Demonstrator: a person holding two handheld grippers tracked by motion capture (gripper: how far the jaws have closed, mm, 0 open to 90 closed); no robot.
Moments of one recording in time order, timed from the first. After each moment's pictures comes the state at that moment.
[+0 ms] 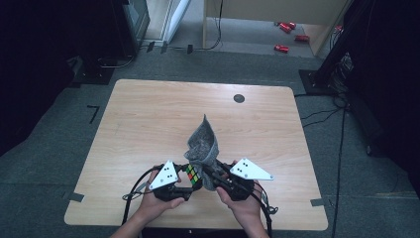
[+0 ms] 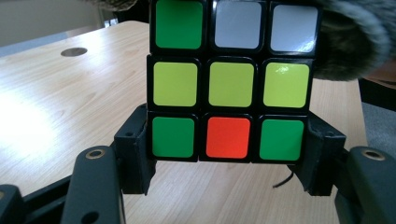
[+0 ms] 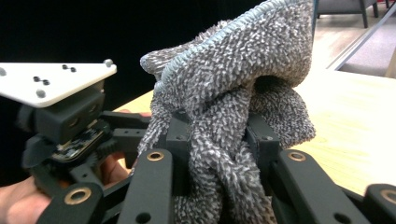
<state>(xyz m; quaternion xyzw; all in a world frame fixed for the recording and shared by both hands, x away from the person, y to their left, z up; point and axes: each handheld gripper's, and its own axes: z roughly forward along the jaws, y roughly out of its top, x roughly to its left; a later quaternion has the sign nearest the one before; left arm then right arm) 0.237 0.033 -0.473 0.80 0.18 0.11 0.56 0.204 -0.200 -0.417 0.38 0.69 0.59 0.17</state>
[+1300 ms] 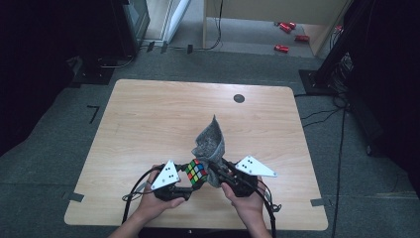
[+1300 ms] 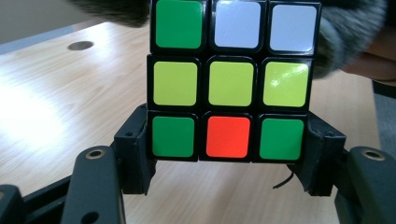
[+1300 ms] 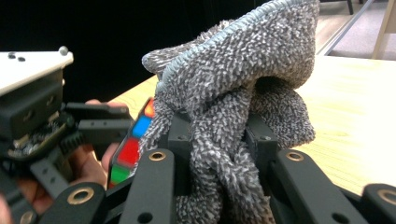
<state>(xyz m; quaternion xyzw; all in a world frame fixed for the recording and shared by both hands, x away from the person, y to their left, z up) 0.240 0.036 -0.472 0.81 0.20 0.12 0.55 0.213 -0.213 -0.431 0.41 0.69 0.58 0.17</state>
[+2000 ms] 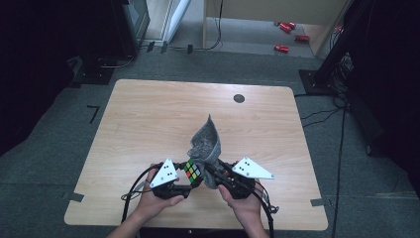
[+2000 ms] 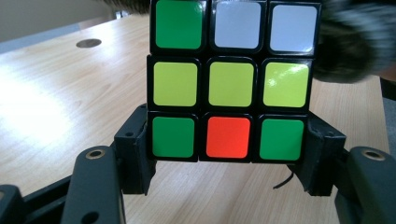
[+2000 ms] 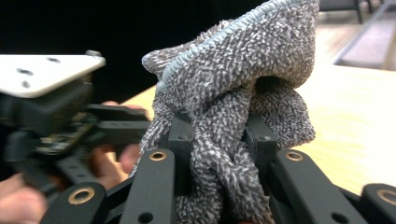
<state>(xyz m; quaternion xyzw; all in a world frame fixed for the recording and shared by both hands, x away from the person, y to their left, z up) 0.242 0.035 -0.472 0.80 0.21 0.12 0.54 0.208 -0.204 -0.426 0.39 0.69 0.59 0.17</state>
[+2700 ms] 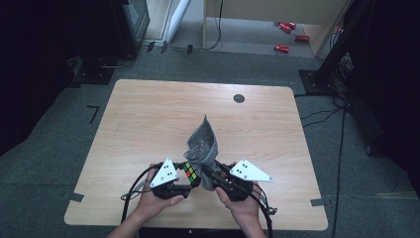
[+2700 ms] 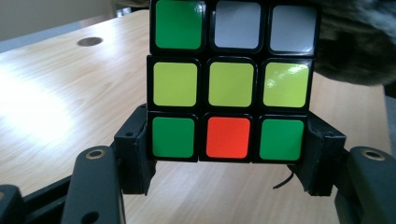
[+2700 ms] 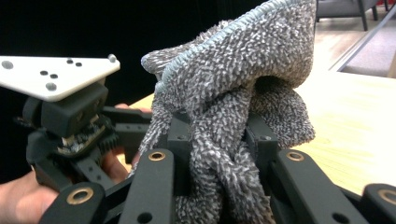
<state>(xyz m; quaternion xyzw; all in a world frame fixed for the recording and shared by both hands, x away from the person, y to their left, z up) 0.238 0.033 -0.471 0.81 0.20 0.13 0.54 0.204 -0.198 -0.423 0.38 0.69 0.60 0.17</state>
